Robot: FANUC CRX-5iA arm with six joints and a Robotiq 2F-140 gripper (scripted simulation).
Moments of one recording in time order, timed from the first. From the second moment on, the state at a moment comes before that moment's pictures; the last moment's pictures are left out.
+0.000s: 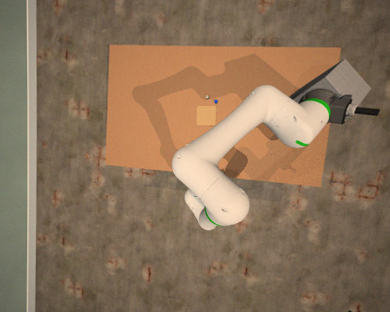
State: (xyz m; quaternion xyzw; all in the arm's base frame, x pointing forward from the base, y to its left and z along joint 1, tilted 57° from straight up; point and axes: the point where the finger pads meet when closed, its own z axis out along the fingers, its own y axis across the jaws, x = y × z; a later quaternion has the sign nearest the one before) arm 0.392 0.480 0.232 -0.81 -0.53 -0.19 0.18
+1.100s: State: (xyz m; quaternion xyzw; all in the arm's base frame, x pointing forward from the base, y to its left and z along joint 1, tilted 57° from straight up) arm 0.514 0.119 0.255 -0.99 -0.14 -0.05 0.04
